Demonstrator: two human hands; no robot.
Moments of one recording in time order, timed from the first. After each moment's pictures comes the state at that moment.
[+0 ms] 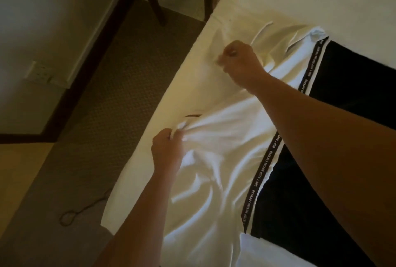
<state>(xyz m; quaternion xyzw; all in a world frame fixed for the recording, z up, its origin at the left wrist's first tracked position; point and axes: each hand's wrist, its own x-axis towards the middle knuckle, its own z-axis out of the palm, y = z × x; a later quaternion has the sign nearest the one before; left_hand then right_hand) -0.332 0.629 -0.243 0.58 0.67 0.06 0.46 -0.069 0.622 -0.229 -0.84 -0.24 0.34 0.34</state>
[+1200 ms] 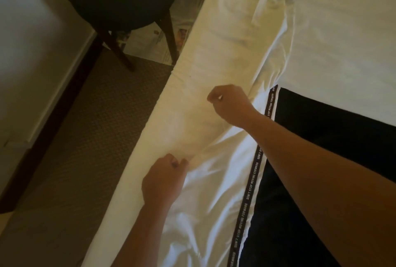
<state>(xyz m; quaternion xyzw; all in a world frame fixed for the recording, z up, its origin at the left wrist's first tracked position) -0.225 0.649 -0.227 0.76 0.54 -0.13 0.34 0.013 0.601 -0.215 -0.87 -0.33 0.26 0.28</state>
